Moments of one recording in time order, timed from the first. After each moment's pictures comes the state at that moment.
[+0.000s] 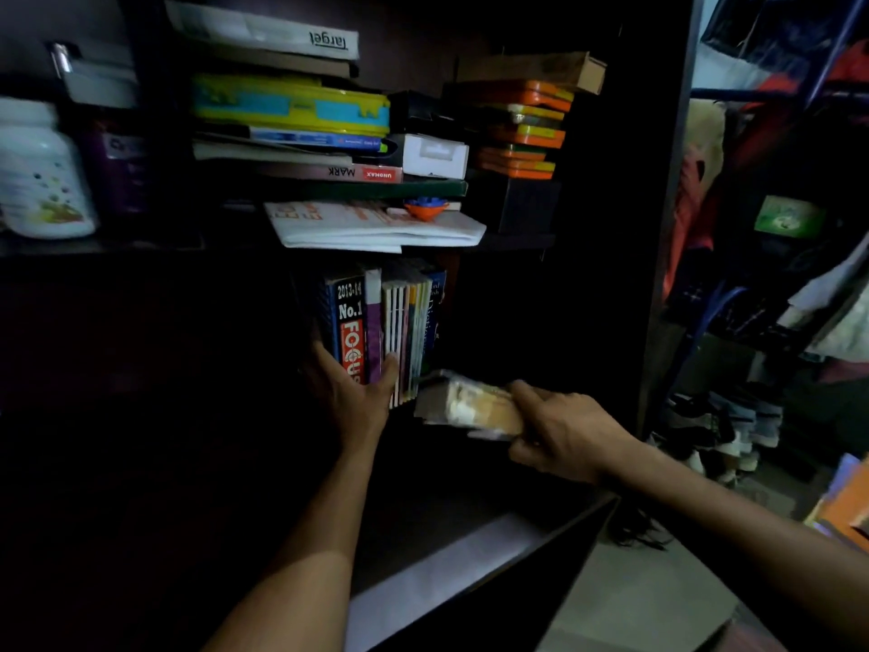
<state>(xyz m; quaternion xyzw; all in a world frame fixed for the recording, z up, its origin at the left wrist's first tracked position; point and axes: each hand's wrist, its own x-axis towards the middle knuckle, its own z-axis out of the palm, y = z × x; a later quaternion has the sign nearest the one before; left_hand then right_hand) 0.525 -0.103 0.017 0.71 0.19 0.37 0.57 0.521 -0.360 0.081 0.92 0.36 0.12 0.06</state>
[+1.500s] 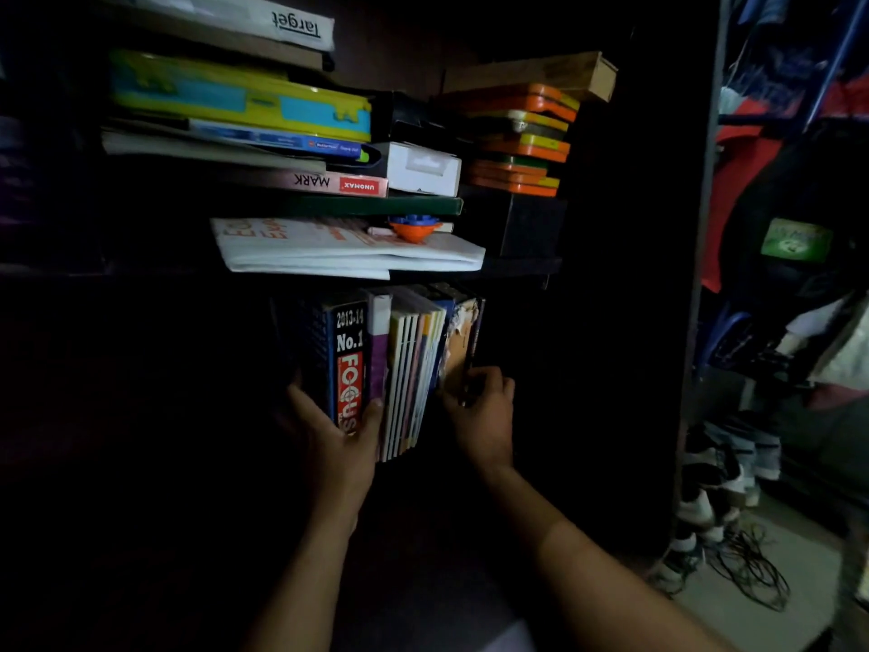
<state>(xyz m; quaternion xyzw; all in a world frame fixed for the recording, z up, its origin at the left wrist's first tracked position) 0.543 -0.103 0.014 0.68 0.14 0.33 0.64 0.634 -0.244 0.015 0.84 0.02 0.20 -0.51</state>
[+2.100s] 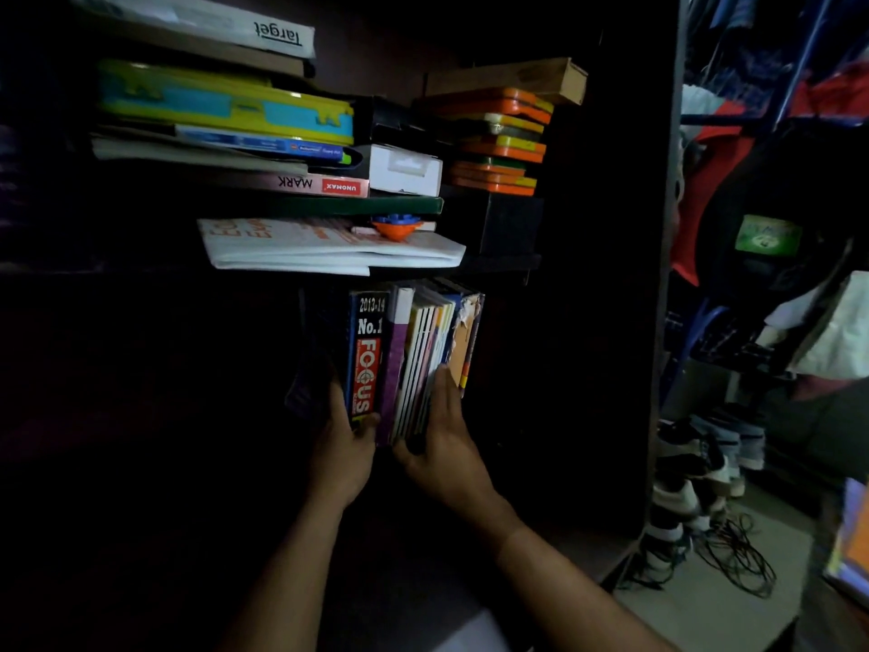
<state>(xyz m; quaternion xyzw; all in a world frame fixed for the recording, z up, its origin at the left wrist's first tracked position) 0.550 -0.103 0.004 0.80 0.12 0.20 0.55 0.584 -0.242 0.001 0.90 0.24 0.14 -0.34</state>
